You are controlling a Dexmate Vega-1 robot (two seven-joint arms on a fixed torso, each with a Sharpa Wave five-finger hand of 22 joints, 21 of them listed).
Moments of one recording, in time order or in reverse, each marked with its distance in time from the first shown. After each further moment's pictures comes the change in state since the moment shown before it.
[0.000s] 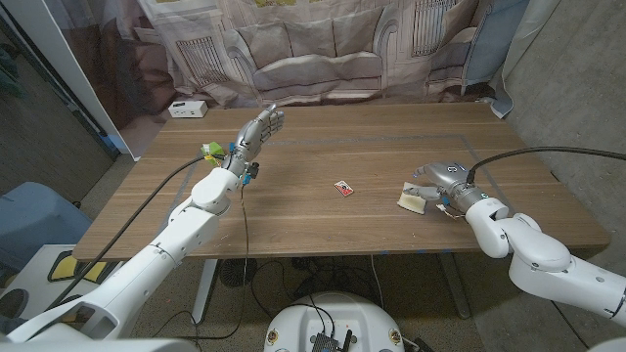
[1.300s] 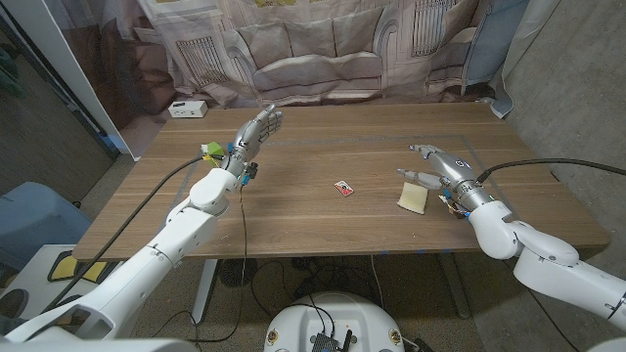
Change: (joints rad) left arm 0.020 0.013 -0.011 -0.031 0.004 0.014 0.022; left_hand 0.005 0.005 0.004 0.004 0.000 0.000 0.000 0.000 0.000 0.000 0.000 0.000 0.000 0.000 0.000 0.000 0.000 0.000 0.000 0.000 0.000; right arm -0.051 0.102 0.125 0.133 0.280 0.335 -0.303; right_hand -0.072 0.004 -0.003 -0.006 0.000 -0.272 0.064 0.008 0.000 -0.235 0.042 0.000 -0.004 -0.242 0.056 0.004 -0.037 -0.183 0.012 -0.093 -0.001
